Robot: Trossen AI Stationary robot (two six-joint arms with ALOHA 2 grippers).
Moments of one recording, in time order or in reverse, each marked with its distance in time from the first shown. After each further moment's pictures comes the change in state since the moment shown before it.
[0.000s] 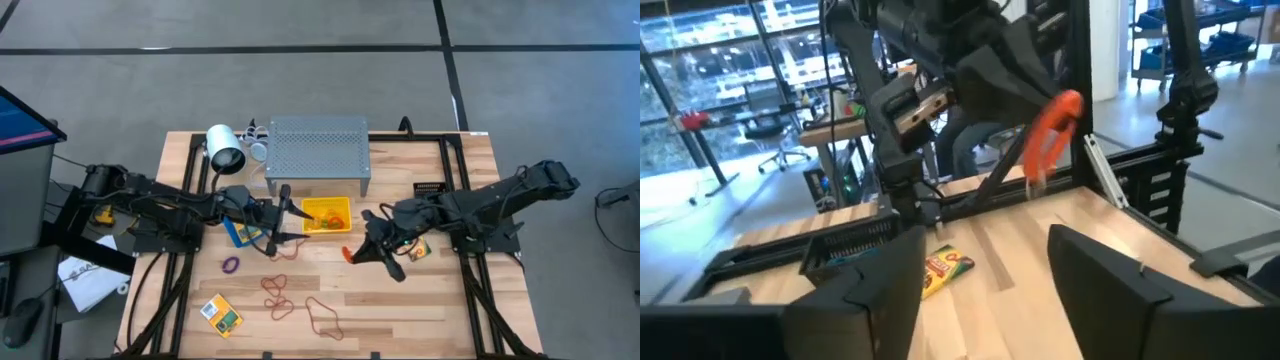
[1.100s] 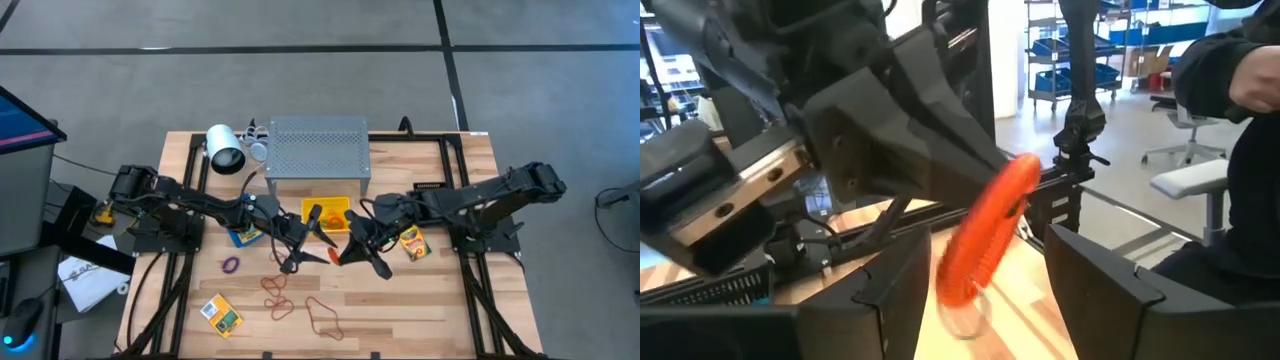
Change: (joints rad) left arm -0.060 0.276 0.250 0.023 0.209 -0.060; right arm -0.065 0.135 0.101 0.042 -0.144 -0.061
